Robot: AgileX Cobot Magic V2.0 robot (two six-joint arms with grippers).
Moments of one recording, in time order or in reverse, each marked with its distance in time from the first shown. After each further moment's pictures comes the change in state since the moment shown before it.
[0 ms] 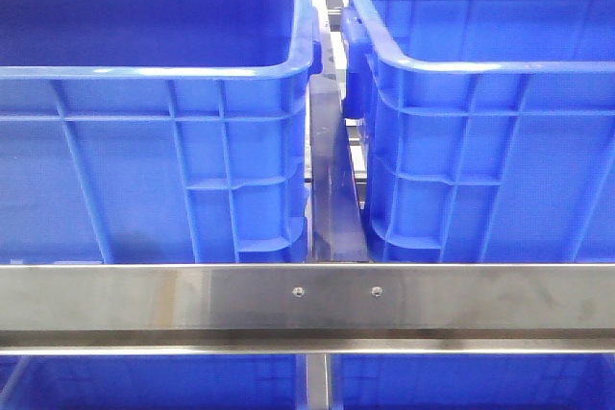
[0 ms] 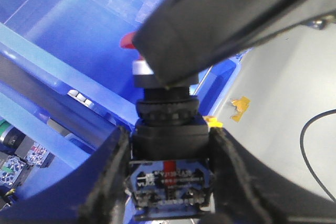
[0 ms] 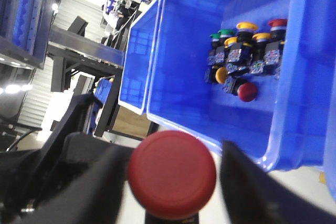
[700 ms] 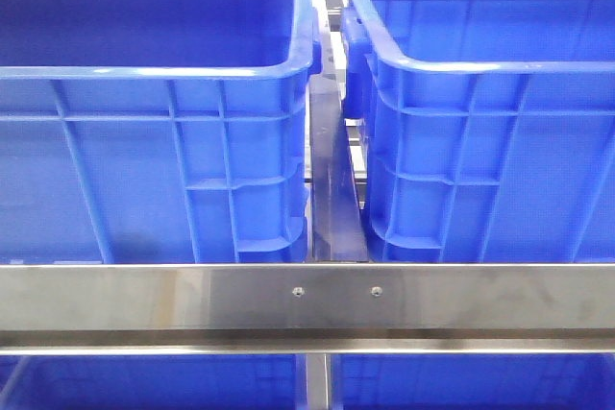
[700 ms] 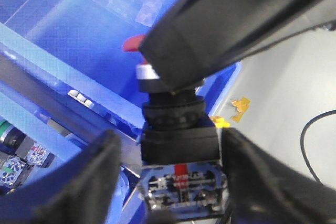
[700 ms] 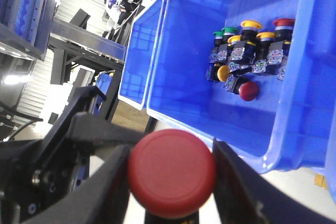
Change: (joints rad) left arm 0.000 0.000 0.000 0.000 0.000 0.000; right arm 0.000 0.002 0.000 0.000 0.014 -0.045
